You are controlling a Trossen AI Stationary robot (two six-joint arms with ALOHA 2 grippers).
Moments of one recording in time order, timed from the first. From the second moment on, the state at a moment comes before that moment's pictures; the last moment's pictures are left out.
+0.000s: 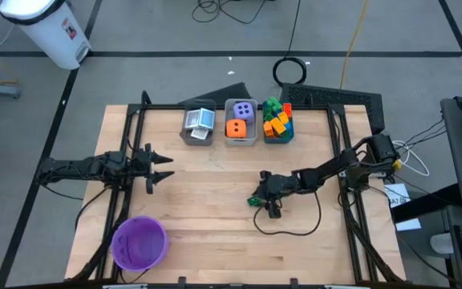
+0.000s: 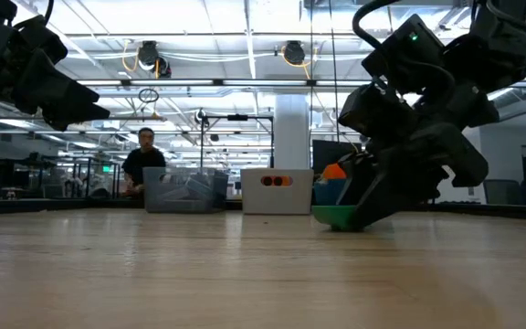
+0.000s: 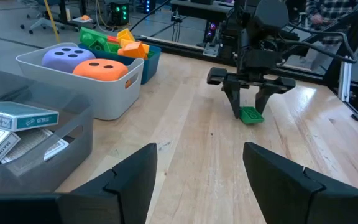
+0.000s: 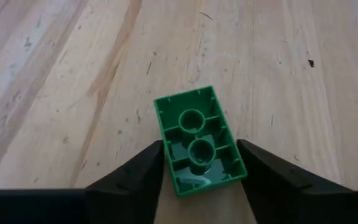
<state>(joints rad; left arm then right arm) -0.04 0.02 0.11 -0.28 -0.18 -0.19 0.15 1.71 0.58 0.44 -0.05 0.01</state>
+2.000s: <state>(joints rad) -0.04 0.02 0.11 -0.28 -0.18 -0.19 -0.77 1.51 0.58 0.53 0.08 0.07</state>
